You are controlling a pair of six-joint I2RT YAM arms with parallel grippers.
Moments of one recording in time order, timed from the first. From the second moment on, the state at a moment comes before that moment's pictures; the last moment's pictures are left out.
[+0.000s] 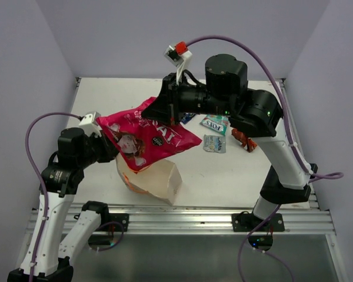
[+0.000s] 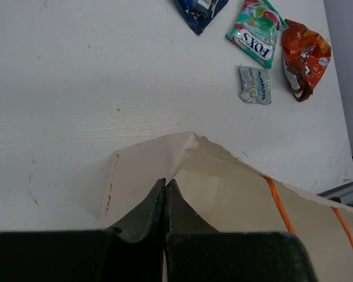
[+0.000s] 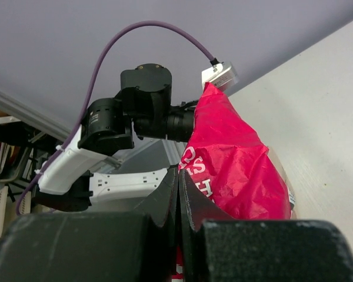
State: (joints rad) left arm -0.15 0.69 0.98 -0.85 0.28 -0.40; right arm 1.03 1.72 2.56 -0.99 -0.25 0.45
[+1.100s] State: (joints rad) left arm -0.15 0.67 0.97 -0.85 0.28 -0.41; right arm 1.03 1.58 2.53 -1.02 0.11 0.31
